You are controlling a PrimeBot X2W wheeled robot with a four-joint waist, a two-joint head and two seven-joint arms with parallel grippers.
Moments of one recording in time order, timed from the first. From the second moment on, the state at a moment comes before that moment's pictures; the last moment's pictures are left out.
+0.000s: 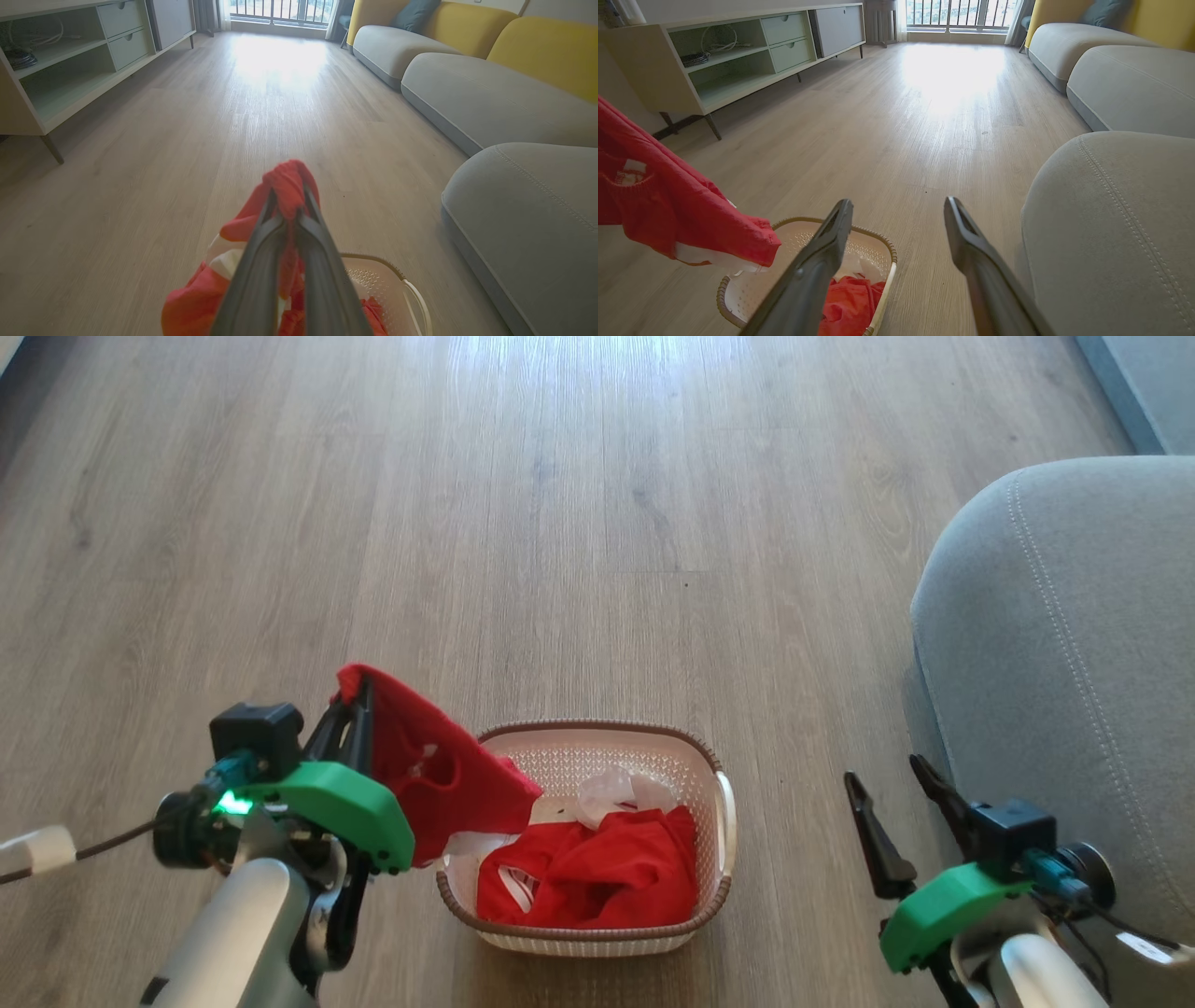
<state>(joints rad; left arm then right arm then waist) -0.28 0.27 -0.43 0.25 -0.55 0.24 -0.11 -0.09 -0.15 0.15 0.42 0.18 0.13 -0.26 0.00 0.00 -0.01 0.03</state>
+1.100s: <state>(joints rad) -0.29 0.19 -0.73 0.01 -0.50 0.14 0.01 -0.42 -0.23 0.79 0.44 0.41 0.13 -0.26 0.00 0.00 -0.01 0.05</state>
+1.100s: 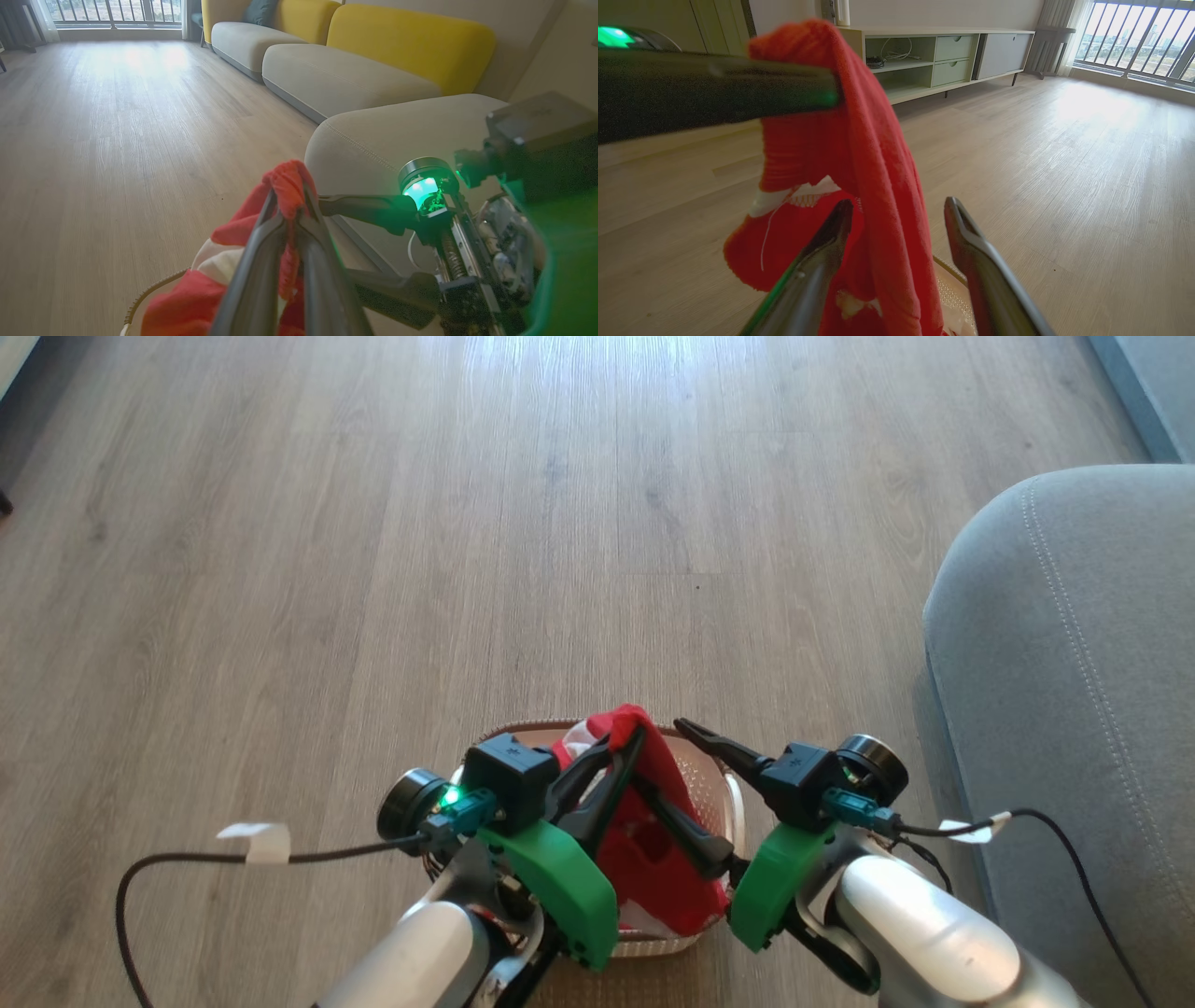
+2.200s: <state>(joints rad) -0.29 0.17 -0.74 0.07 -0.50 0.15 -0.05 -0.46 -0.32 0.57 0.38 0.45 0.13 -0.26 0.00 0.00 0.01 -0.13</state>
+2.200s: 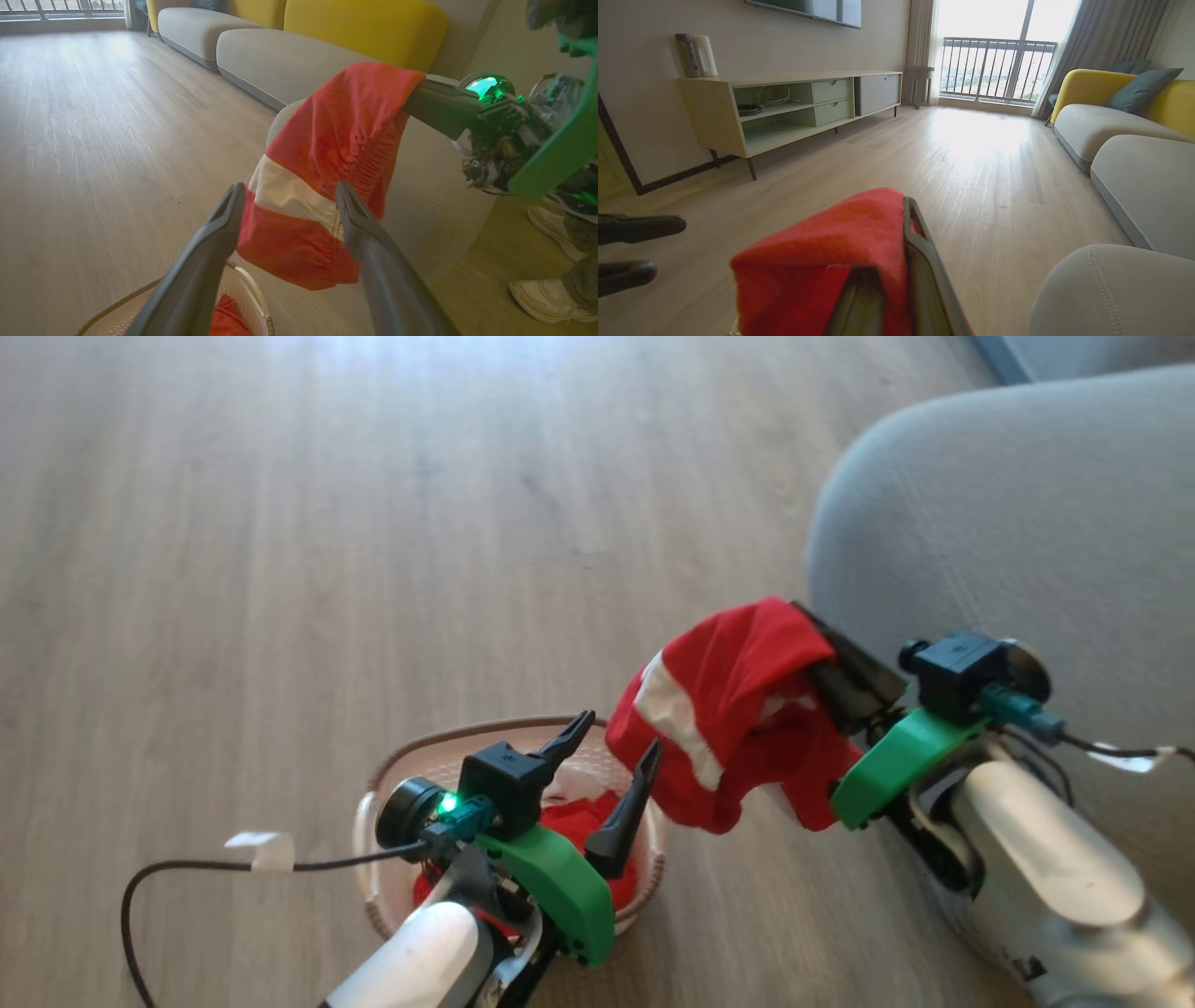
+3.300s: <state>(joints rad) -0.57 0.15 -0.76 0.08 -0.43 0.13 -0.04 -0.58 -0.31 0.16 0.24 0.46 0.13 -0.25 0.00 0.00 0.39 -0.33</state>
